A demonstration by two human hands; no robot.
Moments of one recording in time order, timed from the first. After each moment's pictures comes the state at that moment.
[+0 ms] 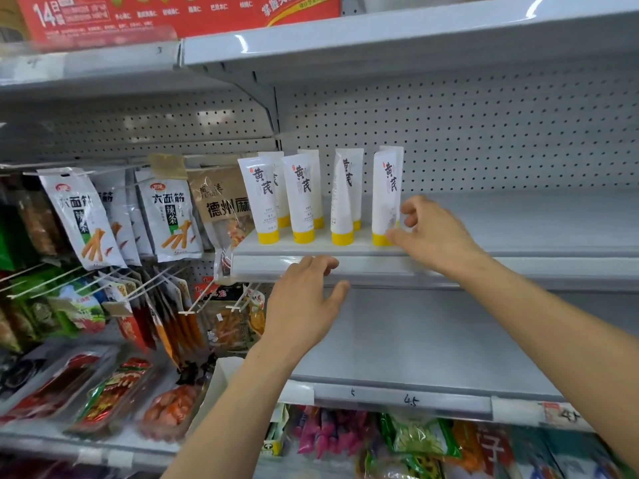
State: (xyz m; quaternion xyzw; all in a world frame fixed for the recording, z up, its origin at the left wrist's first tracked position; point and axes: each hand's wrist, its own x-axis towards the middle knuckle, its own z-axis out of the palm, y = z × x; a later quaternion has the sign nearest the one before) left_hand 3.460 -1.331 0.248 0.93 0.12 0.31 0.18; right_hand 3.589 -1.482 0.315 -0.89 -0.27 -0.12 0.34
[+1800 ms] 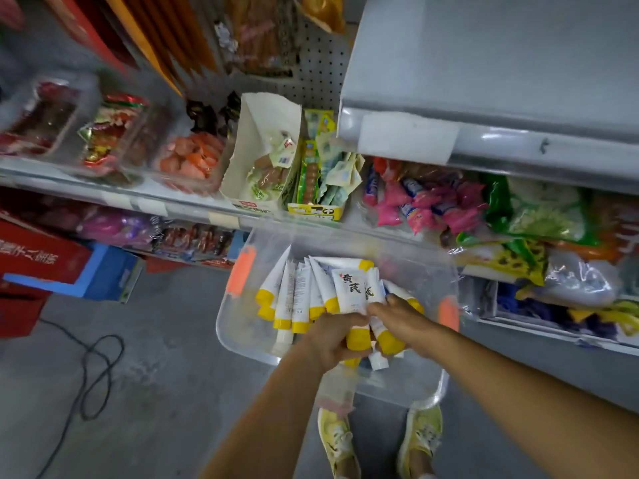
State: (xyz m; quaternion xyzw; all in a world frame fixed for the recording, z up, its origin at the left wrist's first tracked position) left_hand 3.337 -1.266 -0.217 0.36 0.49 -0.17 0.78; right_hand 3.438 -1.365 -0.212 -0.79 -0.02 0.53 0.32
